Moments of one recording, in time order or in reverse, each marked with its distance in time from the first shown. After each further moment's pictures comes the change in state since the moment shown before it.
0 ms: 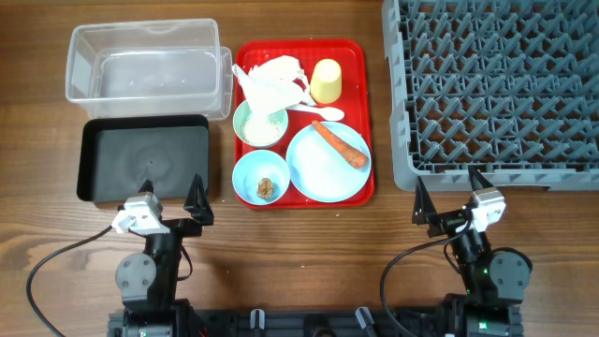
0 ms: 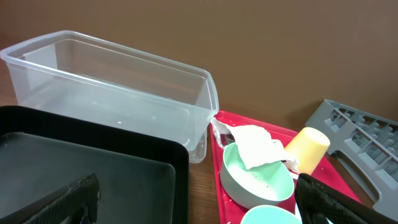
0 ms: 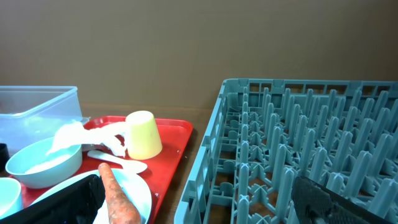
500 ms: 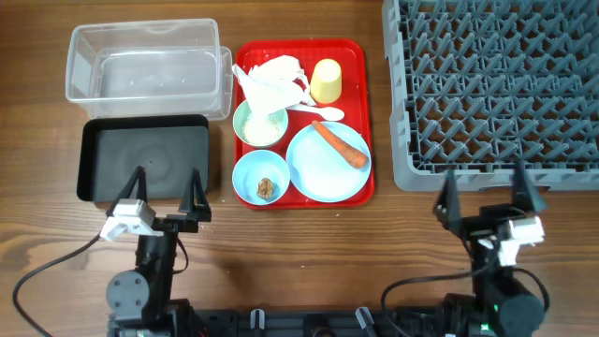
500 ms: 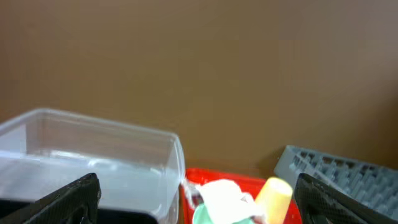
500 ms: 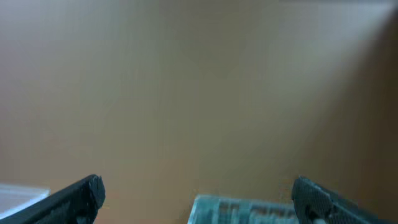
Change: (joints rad) left arm 0.000 0.011 0.036 0.237 0.055 0.003; right arm 0.000 0.006 0.031 0.475 0.116 0.000
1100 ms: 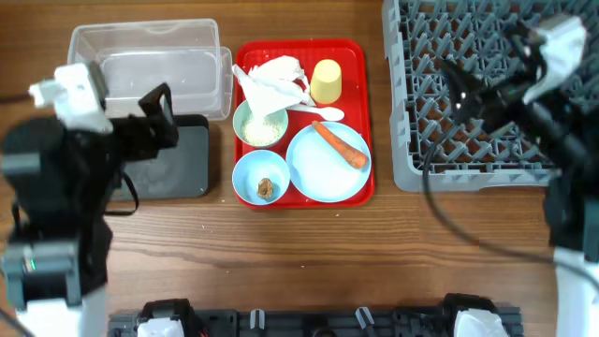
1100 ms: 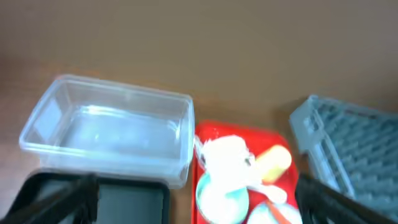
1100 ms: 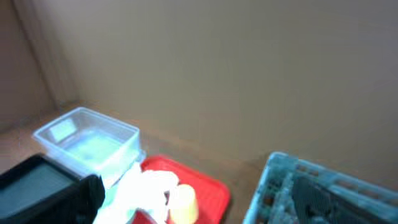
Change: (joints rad) left arm 0.000 0.930 1.223 -0.892 -0.002 0.098; right arm 0.000 1.044 1.305 -0.970 -0.420 -0.173
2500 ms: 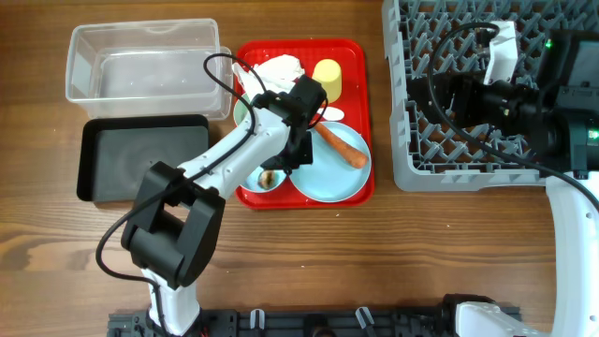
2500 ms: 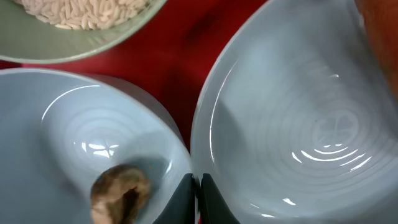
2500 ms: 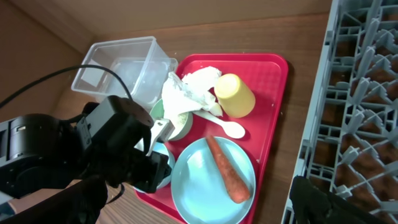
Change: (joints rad) left arm -0.644 1.012 0.170 -0.237 -0.179 -0.388; right arm 0.055 0.256 0.148 -0.488 0.005 0.154
